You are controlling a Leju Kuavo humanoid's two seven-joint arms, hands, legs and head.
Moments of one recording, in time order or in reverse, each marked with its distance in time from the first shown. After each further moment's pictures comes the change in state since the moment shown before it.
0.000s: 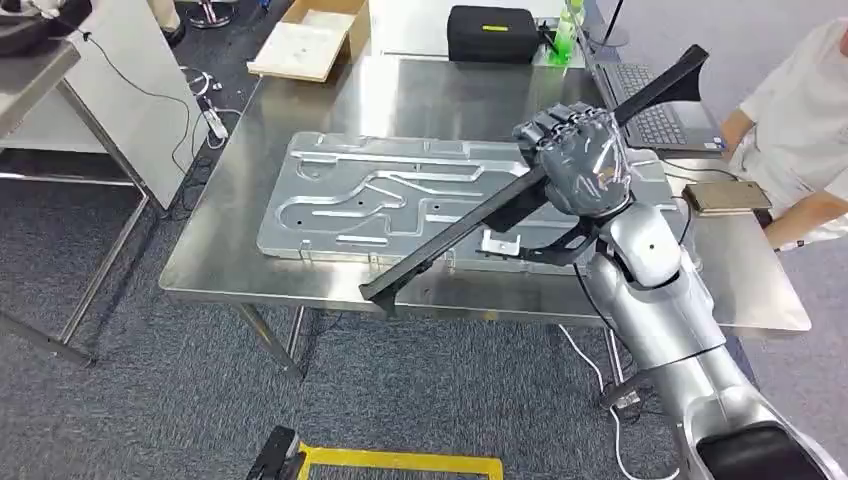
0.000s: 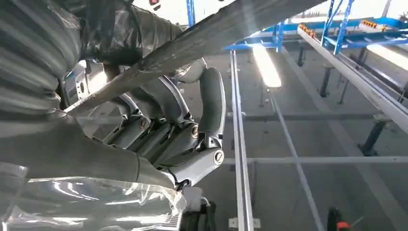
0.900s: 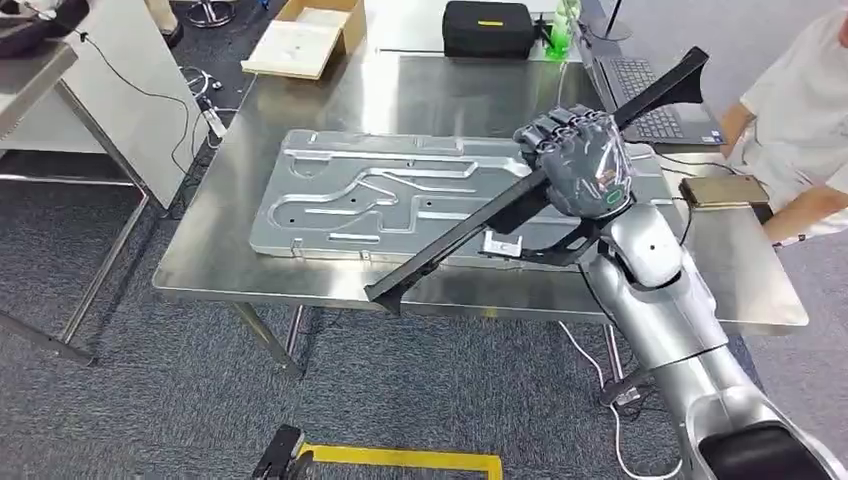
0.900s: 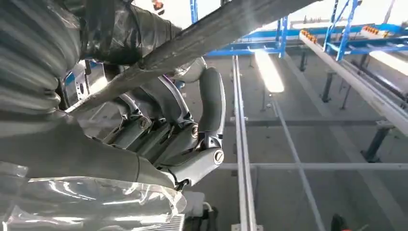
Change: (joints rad) left arm 0.007 -0.003 -0.005 0.000 -0.002 -0.003 -0.001; right arm 0.009 0.002 0.010 0.010 0.002 -0.001 0.000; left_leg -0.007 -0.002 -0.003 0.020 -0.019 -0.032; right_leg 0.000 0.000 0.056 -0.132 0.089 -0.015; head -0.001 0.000
